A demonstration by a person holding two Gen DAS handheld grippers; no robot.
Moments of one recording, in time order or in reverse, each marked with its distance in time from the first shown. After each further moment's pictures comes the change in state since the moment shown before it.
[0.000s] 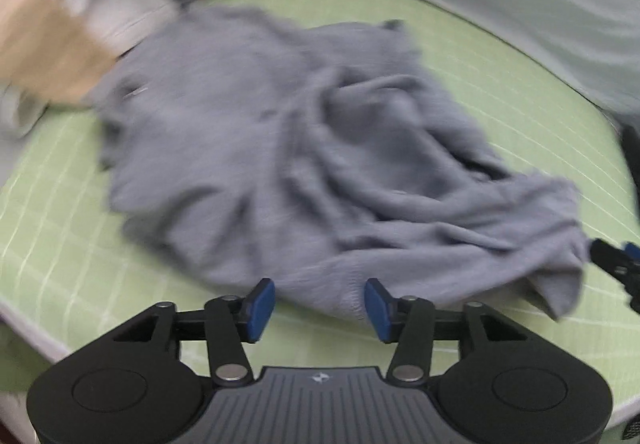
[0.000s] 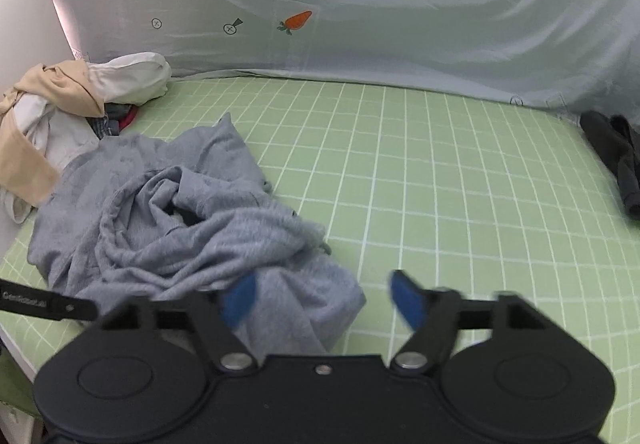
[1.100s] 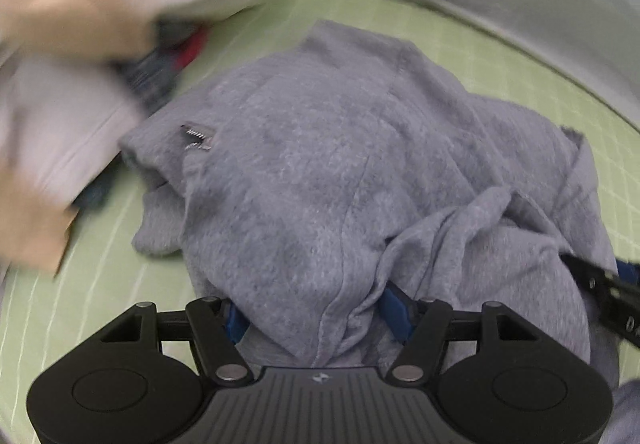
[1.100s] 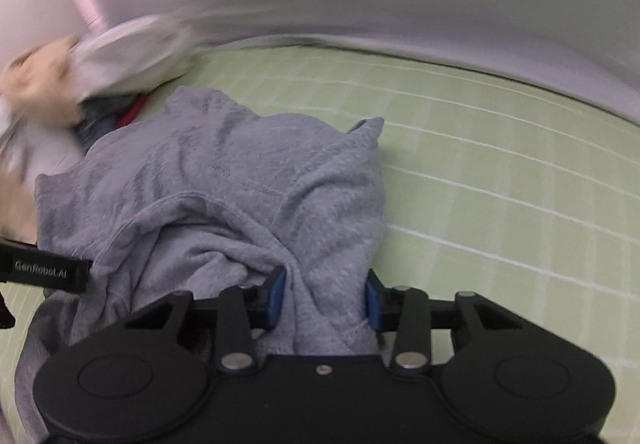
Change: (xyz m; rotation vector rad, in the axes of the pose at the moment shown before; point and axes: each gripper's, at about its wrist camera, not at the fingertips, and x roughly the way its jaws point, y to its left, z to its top) left arm 0.119 -0.039 0.179 0.071 -0.047 0.164; right arm 0.212 0.013 0.102 -0.031 0.123 0.242
